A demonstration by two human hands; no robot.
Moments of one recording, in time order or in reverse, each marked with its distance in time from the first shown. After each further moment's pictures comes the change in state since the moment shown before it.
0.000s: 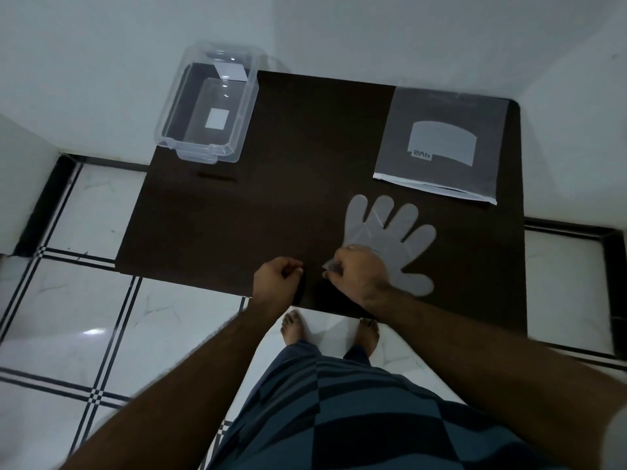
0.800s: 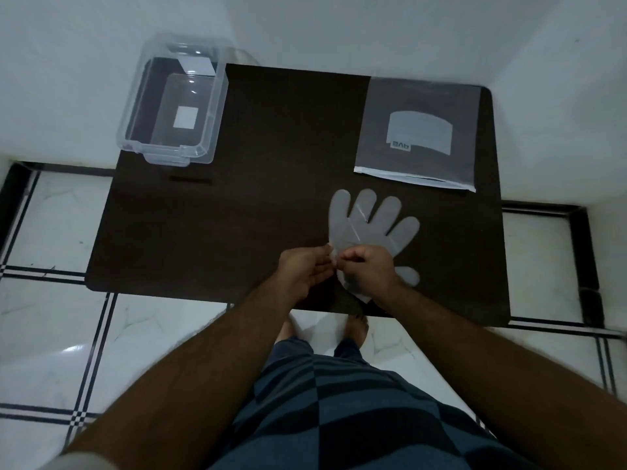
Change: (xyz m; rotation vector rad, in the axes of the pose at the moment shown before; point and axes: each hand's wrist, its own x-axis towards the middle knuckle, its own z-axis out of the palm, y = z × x) left_hand 0.040 0.059 0.055 -0.741 -0.315 -0.549; right_hand -0.016 0.038 -0.003 0.838 0.076 0.364
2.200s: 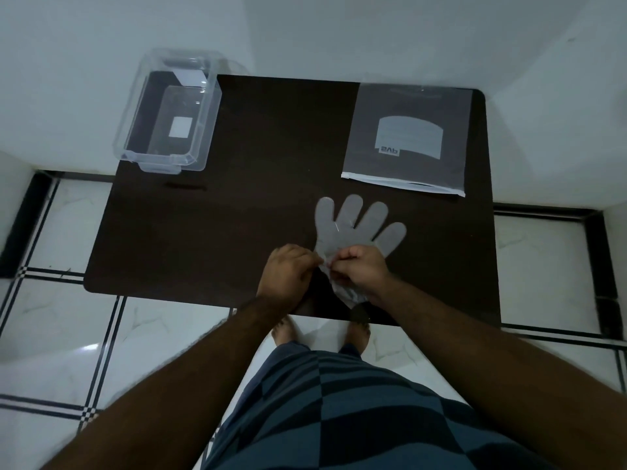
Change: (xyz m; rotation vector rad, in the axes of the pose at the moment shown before) left_hand -0.015 -0.018 -0.011 1.449 0.161 1.175; right_hand 0.008 -0.012 -0.030 0.213 -0.115 0.236
